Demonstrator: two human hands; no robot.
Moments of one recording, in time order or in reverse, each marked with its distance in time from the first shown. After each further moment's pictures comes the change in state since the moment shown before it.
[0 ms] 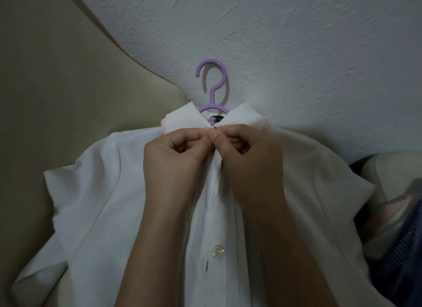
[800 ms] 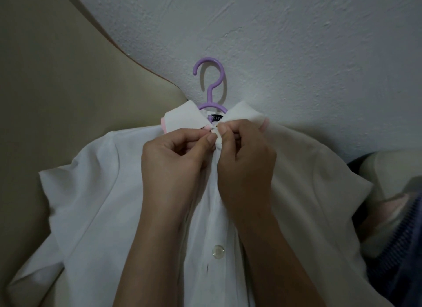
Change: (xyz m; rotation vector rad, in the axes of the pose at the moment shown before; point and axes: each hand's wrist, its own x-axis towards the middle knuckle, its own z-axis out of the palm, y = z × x) left_hand -0.004 0.001 -0.001 0.110 -0.033 0.048; right_hand -0.004 0.011 0.016 -0.209 0.275 -0.278
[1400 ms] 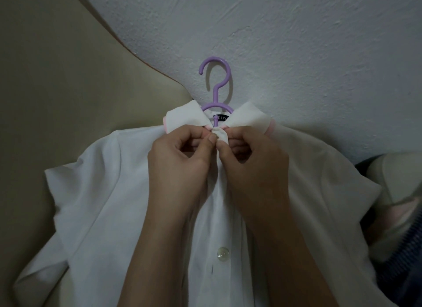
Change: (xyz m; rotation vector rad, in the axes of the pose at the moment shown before) left_hand 0.003 -0.004 -0.001 0.091 0.018 0.074; right_hand 0.003 -0.001 -0.017 0.003 -0.249 0.078
